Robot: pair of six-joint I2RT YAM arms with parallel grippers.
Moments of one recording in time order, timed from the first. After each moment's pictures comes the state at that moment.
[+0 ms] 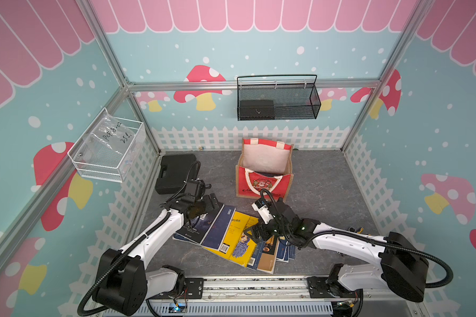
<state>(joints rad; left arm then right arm) -0.25 1.28 0.83 -0.53 0.00 -0.67 0.92 1.34 0.69 -0.04 -0.19 0.37</state>
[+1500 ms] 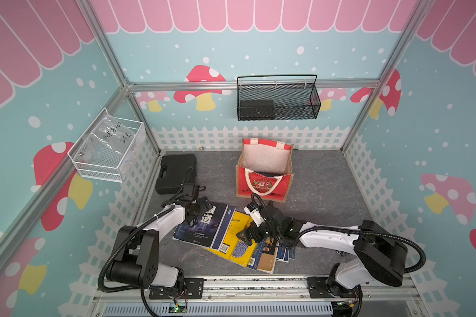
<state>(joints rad) -0.15 1.41 0.70 -0.39 0.00 -0.74 0.95 1.50 0.70 0.12 -0.23 0.40</state>
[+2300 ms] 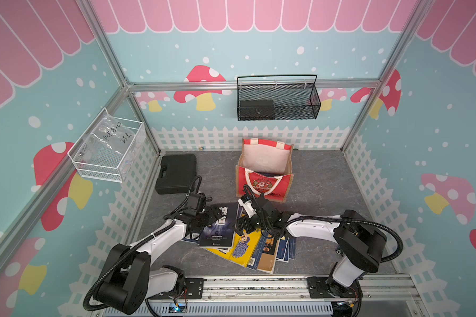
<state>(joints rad) -0.30 1.25 0.56 -0.28 0.18 -0.85 0.91 1.67 0.86 0.11 -0.24 0.48</state>
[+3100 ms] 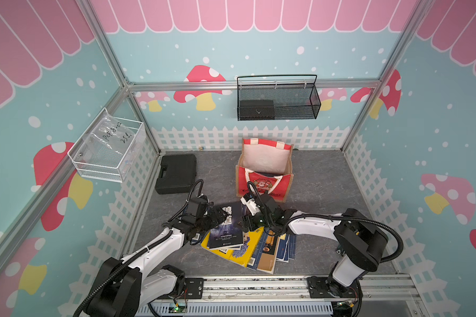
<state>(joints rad) -0.38 1.13 0.50 -0.23 0.24 -0.90 0.86 1.66 0.84 0.11 -0.33 0.47</state>
